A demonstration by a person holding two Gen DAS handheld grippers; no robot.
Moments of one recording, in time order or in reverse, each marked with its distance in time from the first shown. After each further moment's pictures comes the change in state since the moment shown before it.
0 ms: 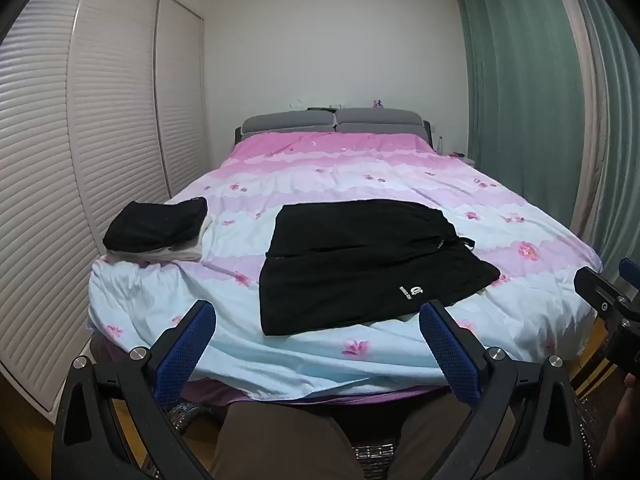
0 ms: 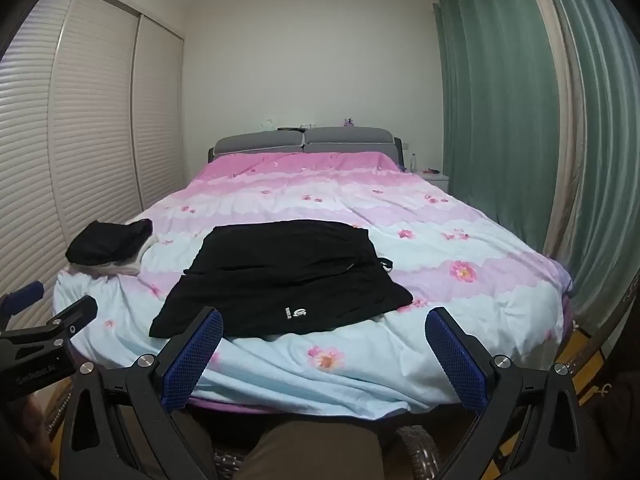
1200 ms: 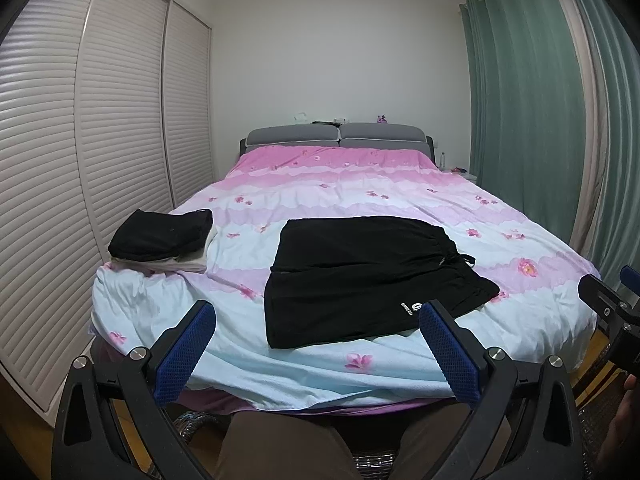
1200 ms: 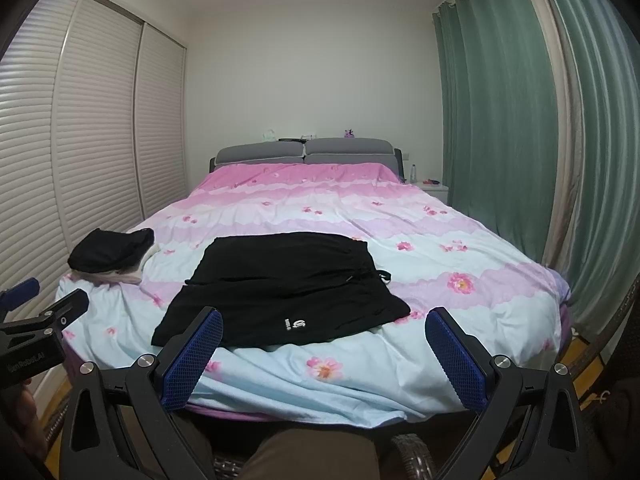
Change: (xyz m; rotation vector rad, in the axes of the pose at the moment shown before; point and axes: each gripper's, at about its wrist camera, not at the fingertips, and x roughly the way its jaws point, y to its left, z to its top) left arm -0.013 0.011 0.005 -0.018 -0.069 -0.010; right arm -0.009 -0.001 0.007 -0.013 -0.039 -0.003
